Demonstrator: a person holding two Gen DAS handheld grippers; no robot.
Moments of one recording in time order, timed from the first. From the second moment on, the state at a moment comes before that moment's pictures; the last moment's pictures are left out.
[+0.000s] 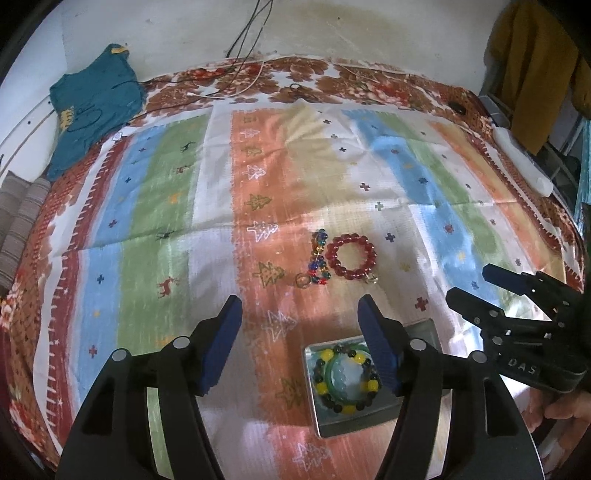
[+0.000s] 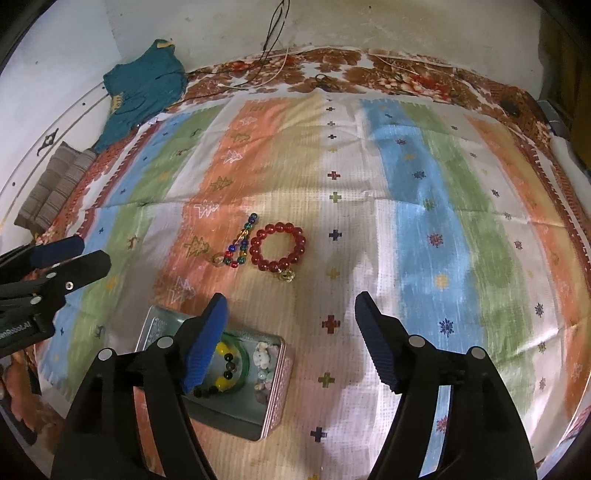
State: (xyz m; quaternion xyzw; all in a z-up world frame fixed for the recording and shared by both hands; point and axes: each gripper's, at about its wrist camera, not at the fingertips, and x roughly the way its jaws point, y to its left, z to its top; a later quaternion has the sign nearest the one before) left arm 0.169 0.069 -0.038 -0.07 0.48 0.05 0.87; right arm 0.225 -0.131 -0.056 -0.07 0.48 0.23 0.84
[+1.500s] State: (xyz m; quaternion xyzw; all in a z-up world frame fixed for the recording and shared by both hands) left arm 0.275 0.078 -0.105 -0.07 0.54 0.04 0.84; right arm 0.312 -0.100 -0.131 -0.10 0.54 0.21 0.81
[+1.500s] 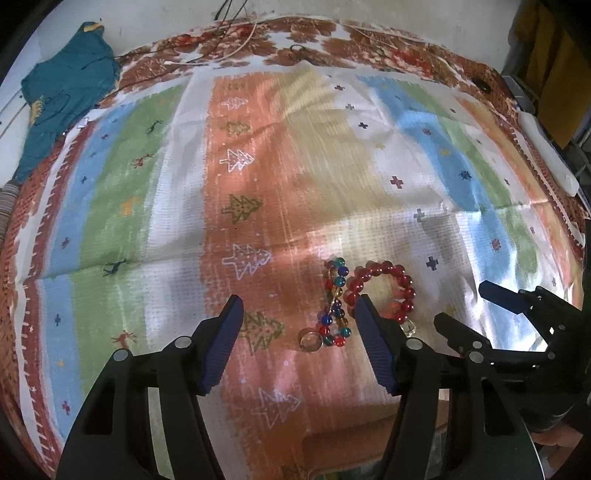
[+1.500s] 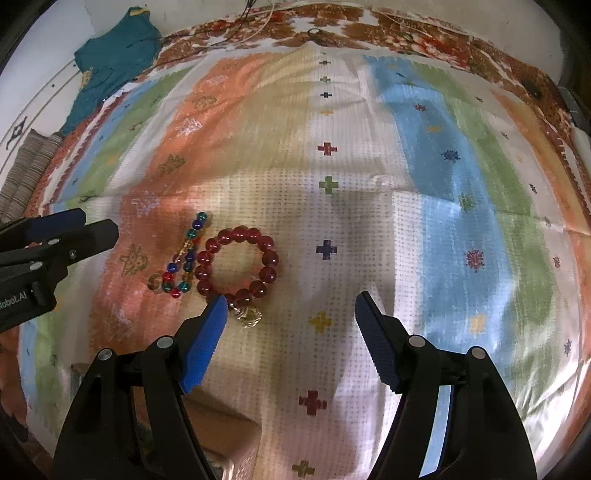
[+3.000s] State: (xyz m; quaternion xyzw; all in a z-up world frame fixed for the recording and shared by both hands) left arm 0.332 0.074 -0.167 -0.09 0.60 0.00 0.80; right arm 0.337 -0.068 -0.165 -0.13 0.55 0.24 0.79
